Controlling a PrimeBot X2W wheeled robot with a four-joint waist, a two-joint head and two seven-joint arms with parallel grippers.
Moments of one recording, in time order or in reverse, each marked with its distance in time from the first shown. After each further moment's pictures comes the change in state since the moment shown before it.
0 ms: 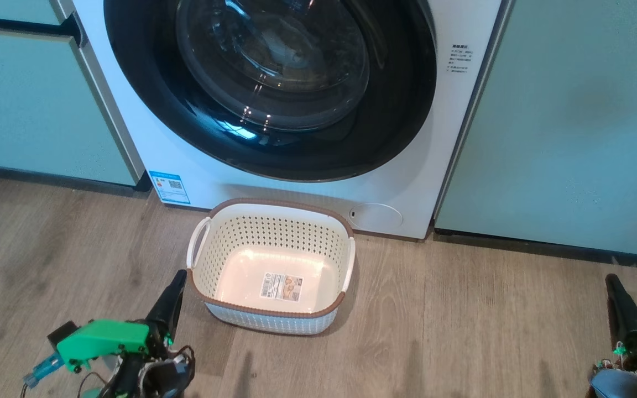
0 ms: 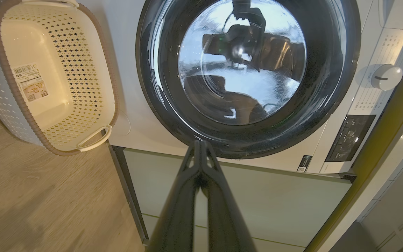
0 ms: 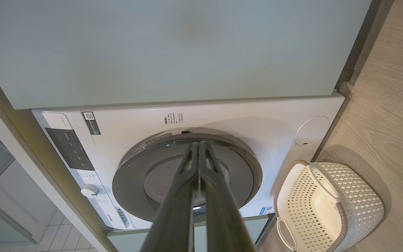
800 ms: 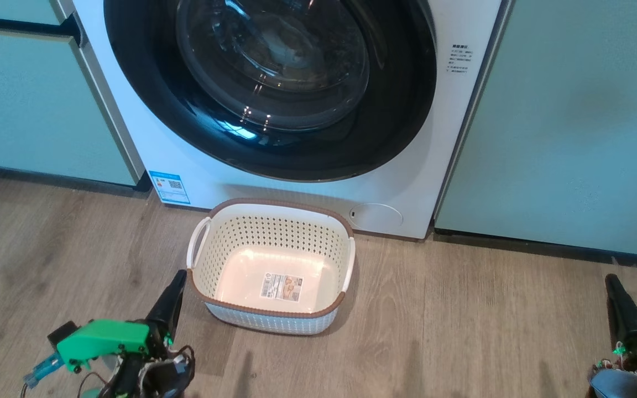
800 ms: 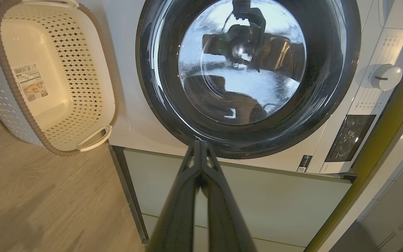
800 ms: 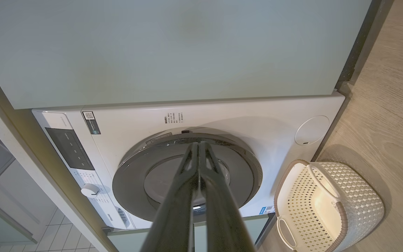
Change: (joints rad) left arm 0.000 0.000 0.000 0.000 0.000 0.000 0.000; right arm 0.000 0.001 -0.001 0.000 0.000 0.000 0.003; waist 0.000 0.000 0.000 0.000
